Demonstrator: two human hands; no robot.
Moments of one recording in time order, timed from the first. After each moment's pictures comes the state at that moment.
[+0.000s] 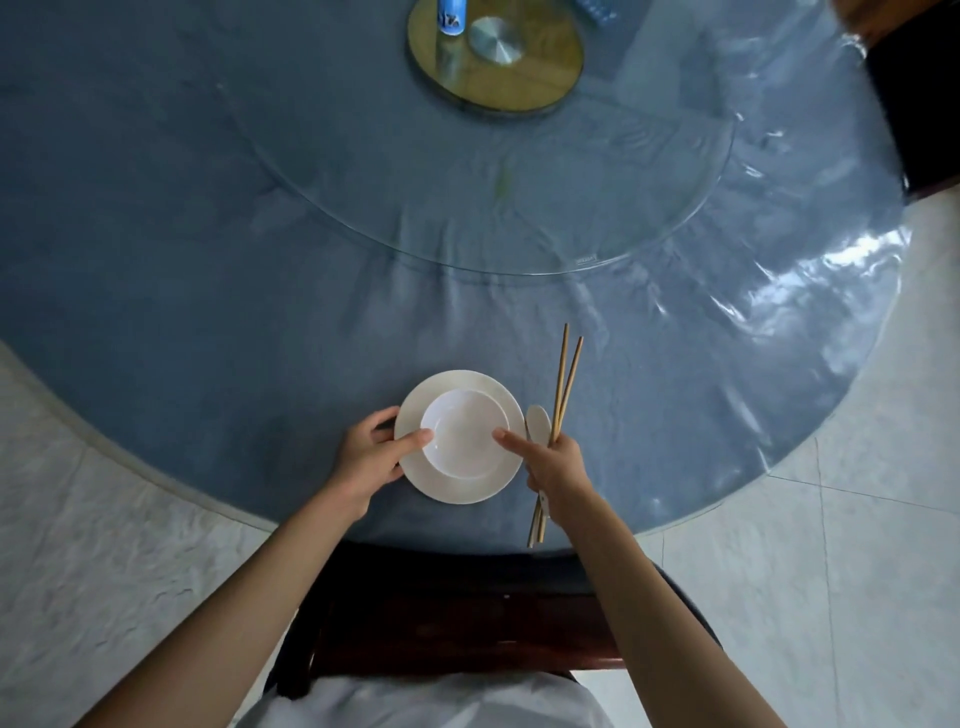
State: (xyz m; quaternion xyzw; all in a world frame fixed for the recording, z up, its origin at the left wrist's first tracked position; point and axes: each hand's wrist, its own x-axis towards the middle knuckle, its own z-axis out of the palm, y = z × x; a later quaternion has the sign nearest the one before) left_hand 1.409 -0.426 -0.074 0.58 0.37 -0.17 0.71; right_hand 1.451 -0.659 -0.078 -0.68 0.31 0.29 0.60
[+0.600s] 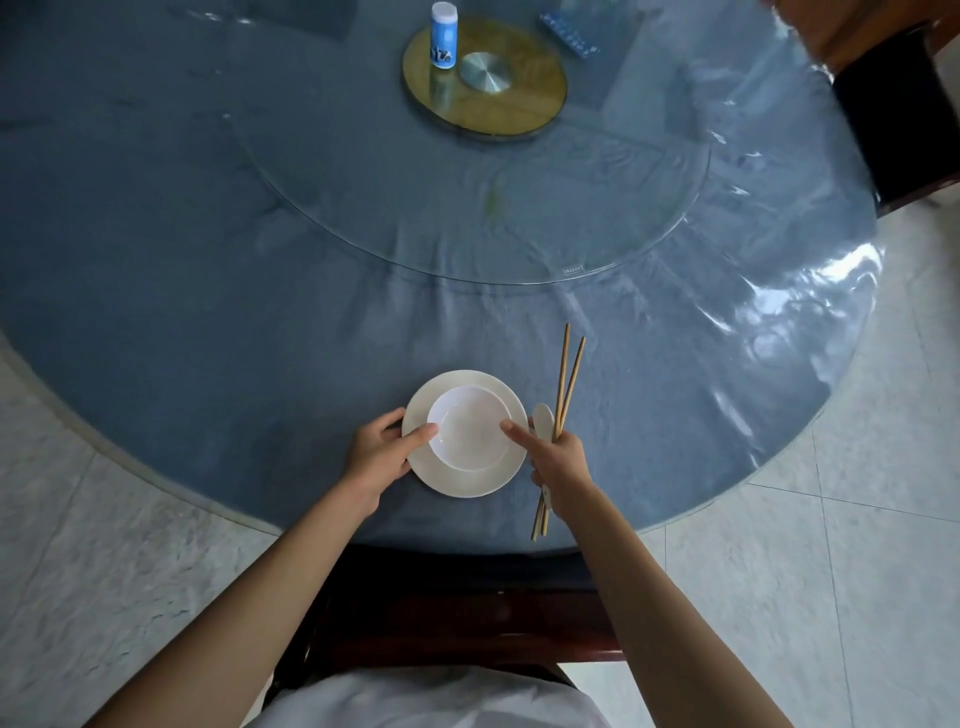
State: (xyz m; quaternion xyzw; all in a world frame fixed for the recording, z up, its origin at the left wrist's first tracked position) left_hand 1.409 -0.442 -0.072 0.61 0.34 -0.17 0.70; right_hand 1.452 -0.671 -0.066 -0.69 0.31 0.27 0.60
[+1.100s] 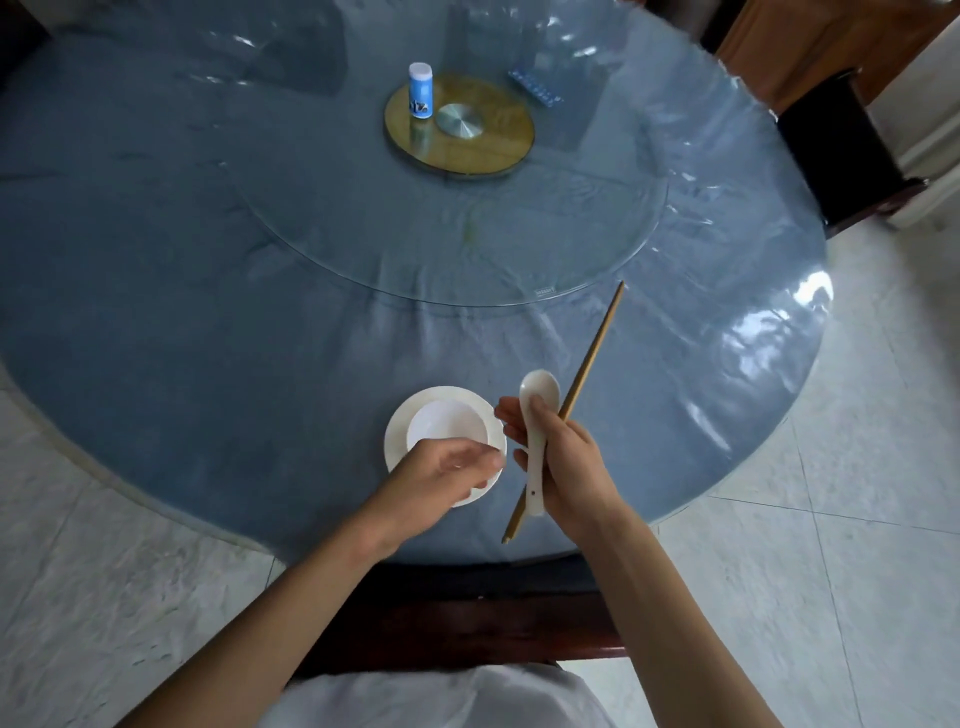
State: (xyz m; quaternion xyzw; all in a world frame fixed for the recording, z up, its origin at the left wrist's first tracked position) left_hand 1.387 -0.507 0.042 0.70 0.11 -0.26 0.66; right_hand 1.429 -0.680 0.052 -0.59 0.20 0.26 0.74
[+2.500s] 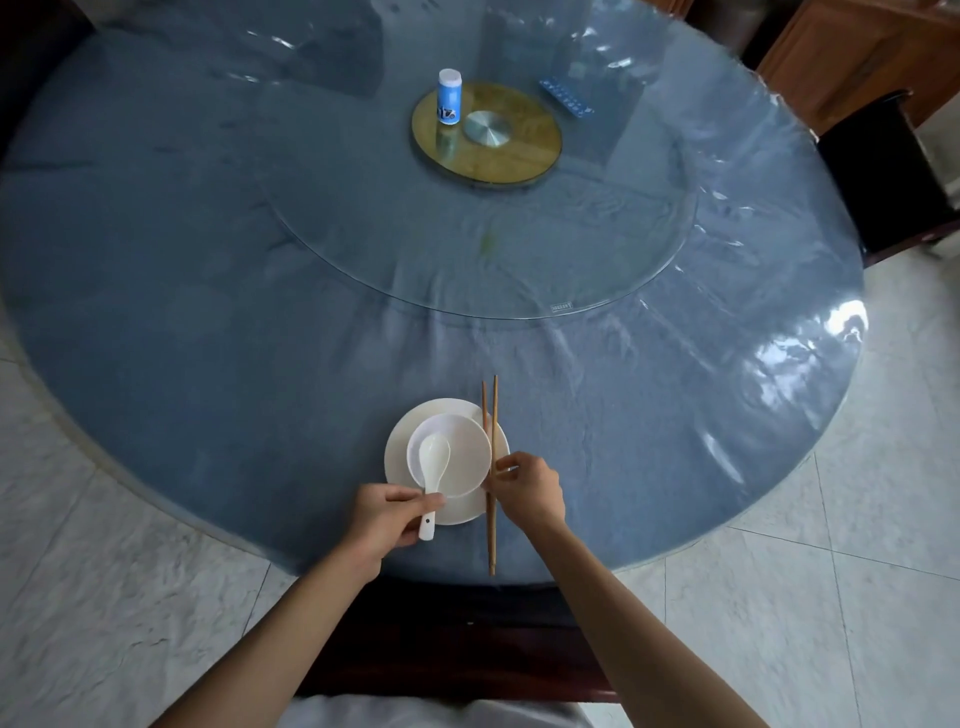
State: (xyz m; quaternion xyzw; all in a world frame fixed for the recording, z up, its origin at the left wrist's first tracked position) left_hand 1.375 -0.491 -0.056 0.61 0.42 -0.18 0.65; right_hand 1.454 -0.673 -0.076 -0.88 0.14 0.27 0.36
